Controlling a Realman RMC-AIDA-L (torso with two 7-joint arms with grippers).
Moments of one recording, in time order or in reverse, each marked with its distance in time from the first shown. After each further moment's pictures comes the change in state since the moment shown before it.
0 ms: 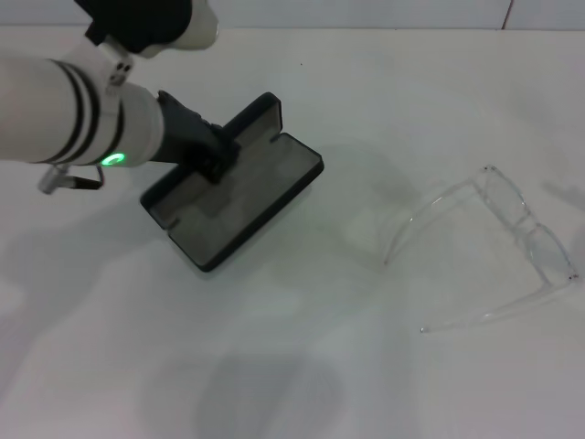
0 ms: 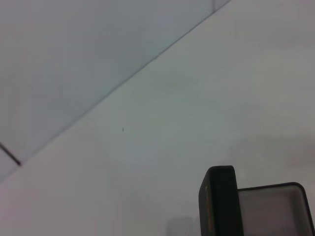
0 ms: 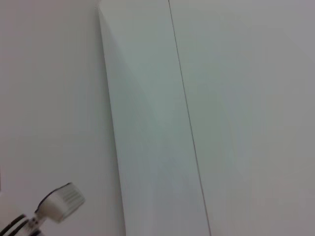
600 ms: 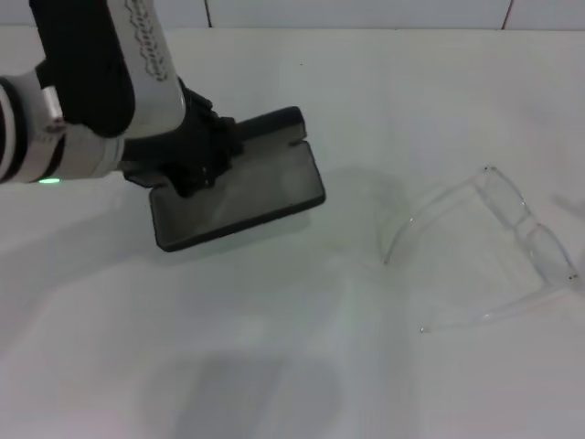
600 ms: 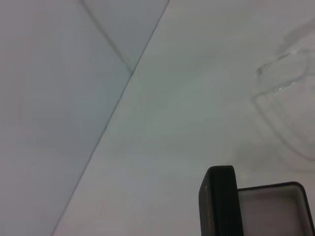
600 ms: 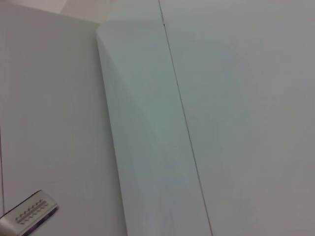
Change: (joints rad) left arm 0.154 0.002 -0.109 0.133 -0.262 0.007 0.739; right arm -0.032 0.002 0.044 0.053 0.002 -0.066 -0.002
